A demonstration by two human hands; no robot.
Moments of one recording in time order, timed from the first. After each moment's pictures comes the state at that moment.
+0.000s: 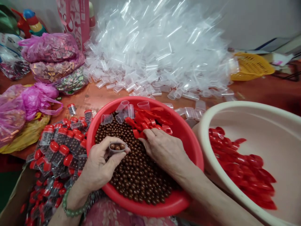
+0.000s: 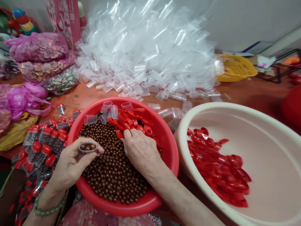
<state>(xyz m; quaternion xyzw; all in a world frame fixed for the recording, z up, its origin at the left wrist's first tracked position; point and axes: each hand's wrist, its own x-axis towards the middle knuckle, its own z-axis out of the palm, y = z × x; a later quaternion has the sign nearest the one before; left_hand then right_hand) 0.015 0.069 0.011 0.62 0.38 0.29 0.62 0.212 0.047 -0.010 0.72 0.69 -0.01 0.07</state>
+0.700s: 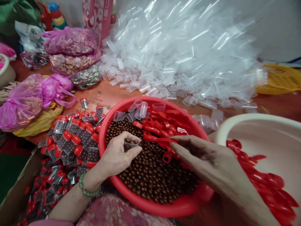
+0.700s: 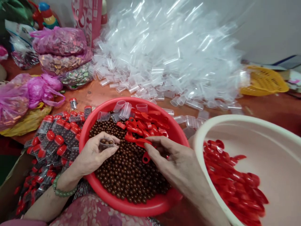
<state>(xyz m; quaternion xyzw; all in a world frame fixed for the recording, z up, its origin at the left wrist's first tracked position) 0.027 0.071 -0.004 0.58 0.44 0.26 0.64 0.237 0.017 0.015 0.73 0.55 -0.29 -0.29</state>
